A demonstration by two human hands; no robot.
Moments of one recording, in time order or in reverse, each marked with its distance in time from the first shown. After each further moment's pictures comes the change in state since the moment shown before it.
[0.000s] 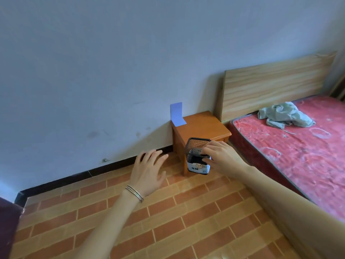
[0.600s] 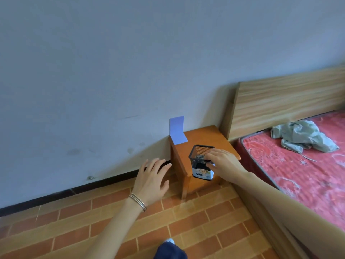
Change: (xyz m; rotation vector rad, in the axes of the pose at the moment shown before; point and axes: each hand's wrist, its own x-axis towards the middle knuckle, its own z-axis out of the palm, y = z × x) left_hand 0.225 -0.080 0.107 -0.078 -0.062 -0.025; right_hand 0.171 0.198 0.121 0.028 -0.234 0.126
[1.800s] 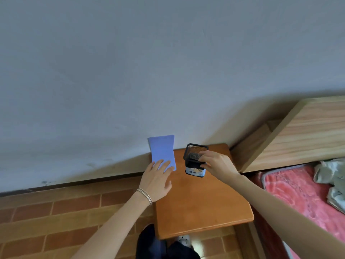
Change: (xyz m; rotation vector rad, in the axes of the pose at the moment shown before) left_hand 0.440 -0.085 0.284 -0.070 -0.315 -0.147; right_hand 0.348 0.366 0.229 0.258 -0.202 -0.081
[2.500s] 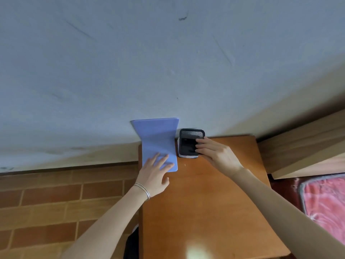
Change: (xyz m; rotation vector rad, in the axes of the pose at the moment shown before) left_hand 0.101 -0.067 0.213 -0.079 -0.140 -0.052; right_hand 0.093 0.124 0.197 0.073 0.211 -0.327
